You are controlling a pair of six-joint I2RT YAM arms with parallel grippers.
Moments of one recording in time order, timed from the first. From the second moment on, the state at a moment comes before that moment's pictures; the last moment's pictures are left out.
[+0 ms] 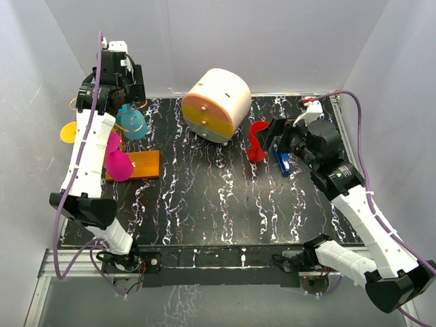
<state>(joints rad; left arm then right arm) -0.19 1.64 2.07 -1.03 -0.37 -0.10 0.41 0.96 1.08 -0.35 -0.02 0.37</state>
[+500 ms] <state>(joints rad) -0.17 1.81 2.23 -0.99 -0.29 -0.13 0.41 0.97 1.08 -0.35 -0.03 0.38</state>
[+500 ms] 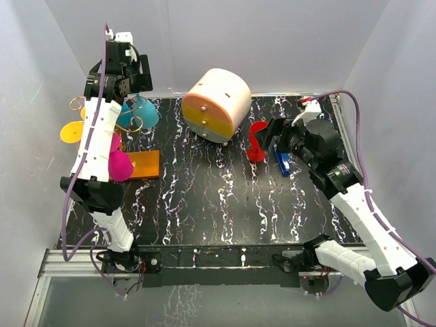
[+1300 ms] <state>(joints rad) -0.17 1.55 1.99 -0.73 0.28 -0.46 0.41 1.04 1.07 -0.19 -0.32 0.62</state>
